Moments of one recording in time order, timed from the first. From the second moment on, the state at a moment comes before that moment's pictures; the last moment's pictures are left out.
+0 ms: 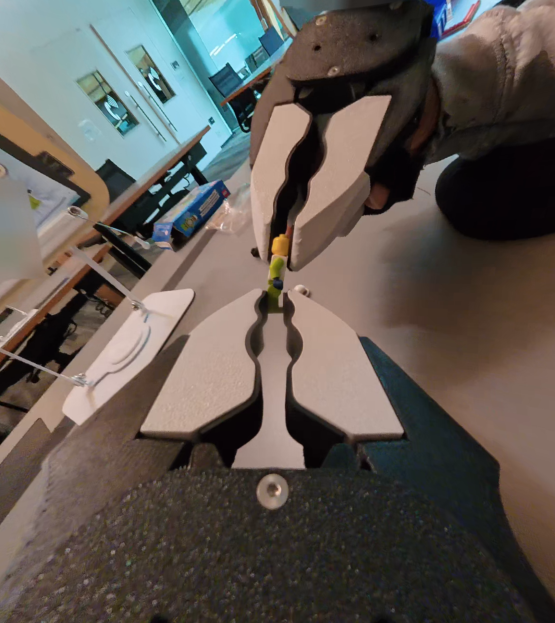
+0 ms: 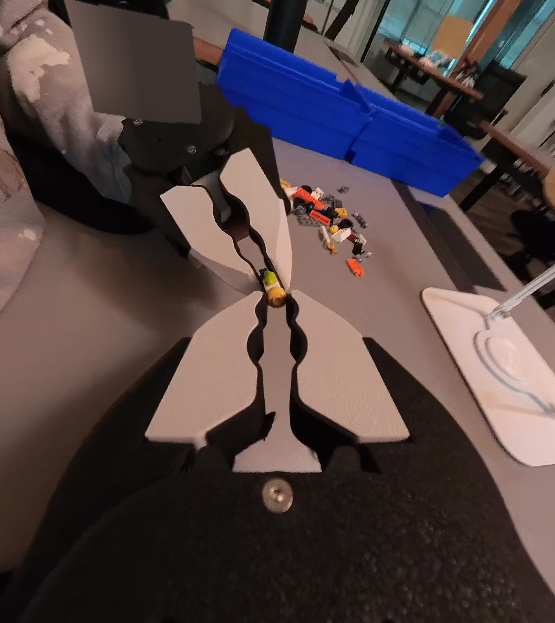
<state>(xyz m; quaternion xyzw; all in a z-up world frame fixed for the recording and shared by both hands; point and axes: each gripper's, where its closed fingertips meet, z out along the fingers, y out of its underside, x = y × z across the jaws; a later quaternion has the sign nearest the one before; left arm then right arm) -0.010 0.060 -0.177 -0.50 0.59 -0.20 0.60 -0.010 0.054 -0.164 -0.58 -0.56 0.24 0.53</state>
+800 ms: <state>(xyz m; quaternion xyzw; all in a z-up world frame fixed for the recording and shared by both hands) -0.013 0.063 -0.190 -0.66 0.42 -0.51 0.35 0.068 0.094 -0.231 -0.78 -0.49 0.20 0.34</state>
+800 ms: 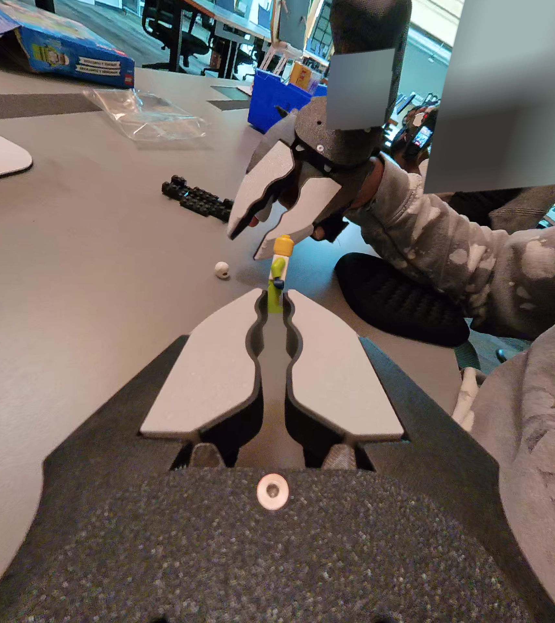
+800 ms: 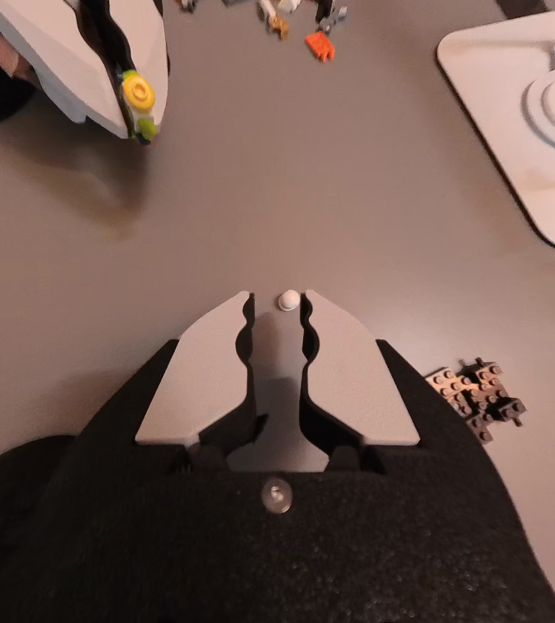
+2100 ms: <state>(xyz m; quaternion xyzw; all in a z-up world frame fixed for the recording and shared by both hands) -0.018 0.069 -0.180 -0.66 0.37 -0.56 0.33 -0.013 0.085 -0.152 -0.71 -0.30 0.53 0.35</state>
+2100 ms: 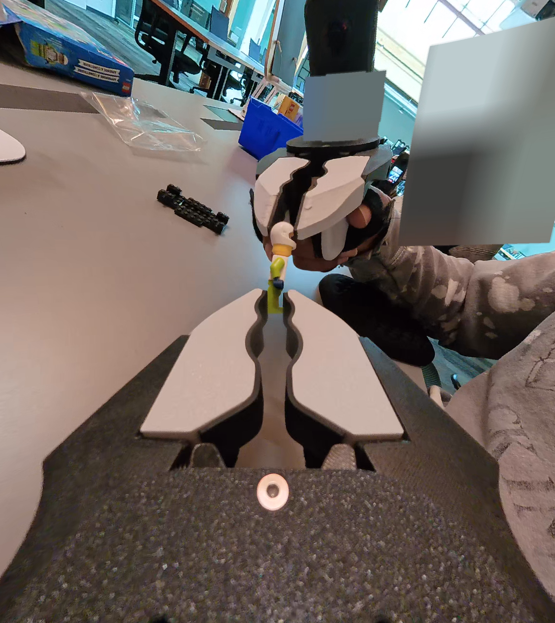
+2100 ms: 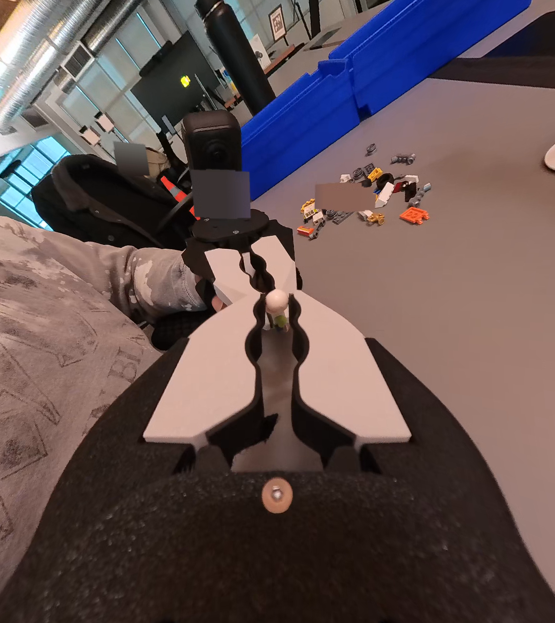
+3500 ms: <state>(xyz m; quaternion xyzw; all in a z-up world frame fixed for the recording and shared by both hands) -0.022 0.074 -0.164 -0.65 0.29 -0.63 0.31 -0.022 0.082 -0.144 -0.64 -0.48 0.25 0.54</state>
